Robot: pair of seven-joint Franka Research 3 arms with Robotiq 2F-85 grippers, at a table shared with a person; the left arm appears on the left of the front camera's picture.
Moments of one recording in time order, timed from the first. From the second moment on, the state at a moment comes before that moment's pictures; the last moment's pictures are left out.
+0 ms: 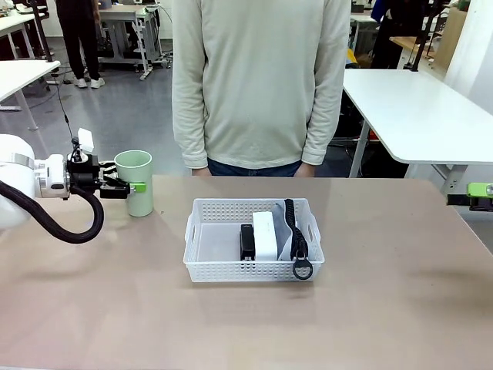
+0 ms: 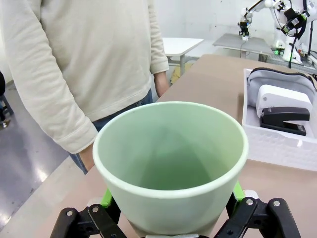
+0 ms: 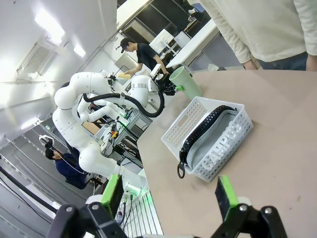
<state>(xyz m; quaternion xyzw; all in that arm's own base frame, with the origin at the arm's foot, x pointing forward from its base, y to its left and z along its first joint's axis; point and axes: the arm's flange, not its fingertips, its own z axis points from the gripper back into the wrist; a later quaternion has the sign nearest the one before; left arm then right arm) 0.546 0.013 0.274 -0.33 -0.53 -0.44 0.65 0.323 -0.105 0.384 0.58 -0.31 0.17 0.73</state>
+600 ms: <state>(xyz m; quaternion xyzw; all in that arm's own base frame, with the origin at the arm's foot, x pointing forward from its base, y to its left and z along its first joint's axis) 0.543 0.018 0.274 -0.35 -0.53 -0.43 0.64 0.323 -0.105 0.384 0.58 -0.31 0.17 0.73</state>
